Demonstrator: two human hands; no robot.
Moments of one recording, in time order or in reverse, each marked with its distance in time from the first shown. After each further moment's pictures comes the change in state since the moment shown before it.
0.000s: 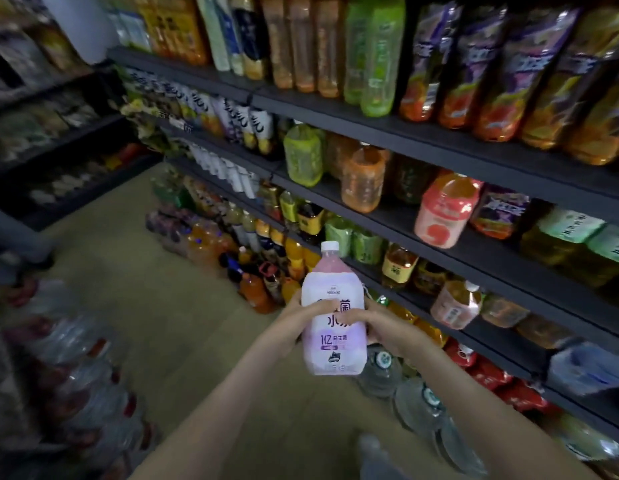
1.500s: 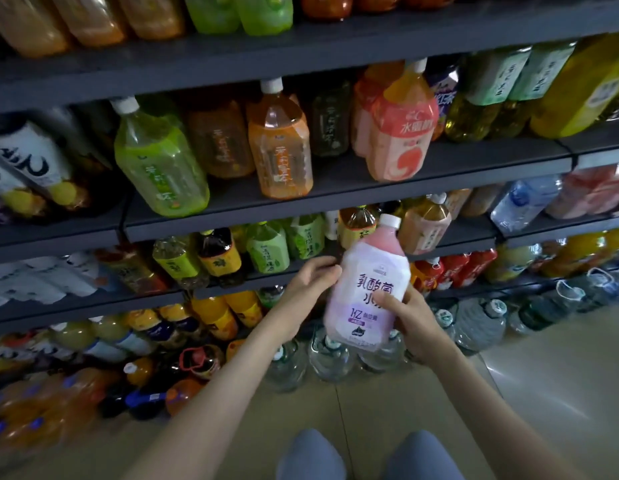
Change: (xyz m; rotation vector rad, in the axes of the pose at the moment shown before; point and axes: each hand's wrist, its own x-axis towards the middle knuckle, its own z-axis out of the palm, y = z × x) left_hand 0.269 0.005 -0.095 0.513 -0.738 0.054; right_hand 0.171 0.088 0.028 0.621 1.107 -0.392
